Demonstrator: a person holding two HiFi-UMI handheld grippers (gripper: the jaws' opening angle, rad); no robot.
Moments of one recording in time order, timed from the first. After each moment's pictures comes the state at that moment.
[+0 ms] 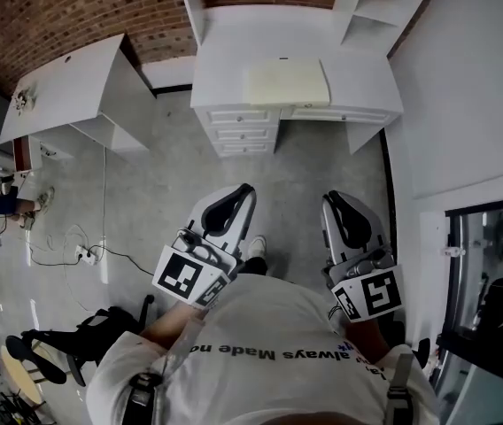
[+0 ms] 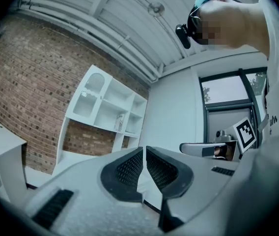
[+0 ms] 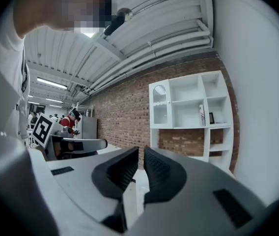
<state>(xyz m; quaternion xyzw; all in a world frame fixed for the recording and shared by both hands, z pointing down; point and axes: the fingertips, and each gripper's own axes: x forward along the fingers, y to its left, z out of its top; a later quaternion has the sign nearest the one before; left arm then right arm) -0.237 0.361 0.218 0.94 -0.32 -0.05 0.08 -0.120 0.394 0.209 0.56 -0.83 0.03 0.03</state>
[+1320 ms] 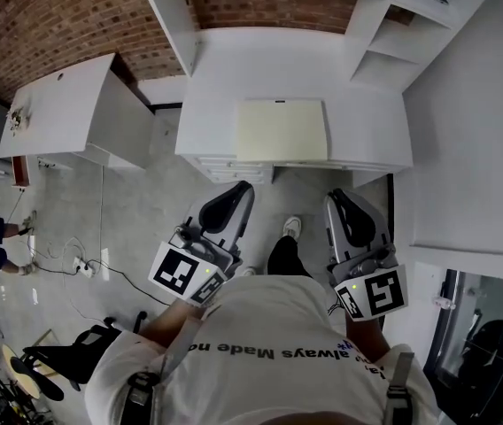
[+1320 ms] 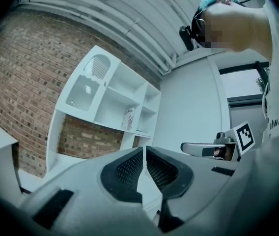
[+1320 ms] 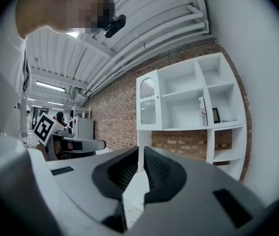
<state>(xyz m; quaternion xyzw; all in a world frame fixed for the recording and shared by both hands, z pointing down) -0.121 0.115 0.233 0.93 -0.35 -0.04 0.10 0.007 0.143 0.223 0.53 -0.85 0.03 0.01</state>
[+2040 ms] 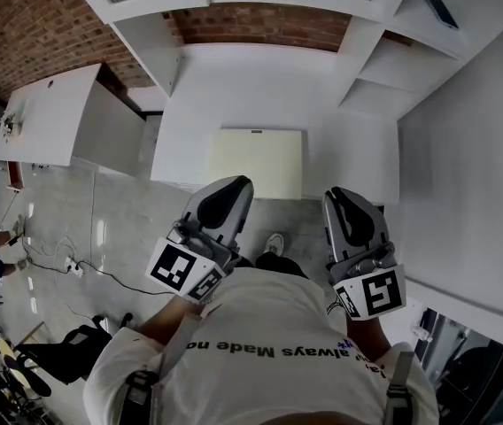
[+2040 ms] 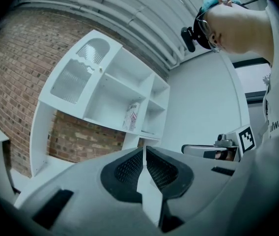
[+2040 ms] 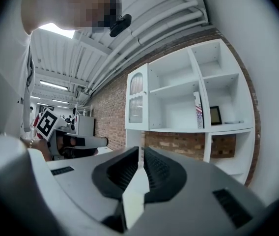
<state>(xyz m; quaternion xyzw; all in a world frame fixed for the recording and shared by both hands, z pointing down) -0.001 -0.021 0.234 0.92 -0.37 -0.04 0.10 0.124 0.005 0.229 0.50 -0.86 0.02 0.03</state>
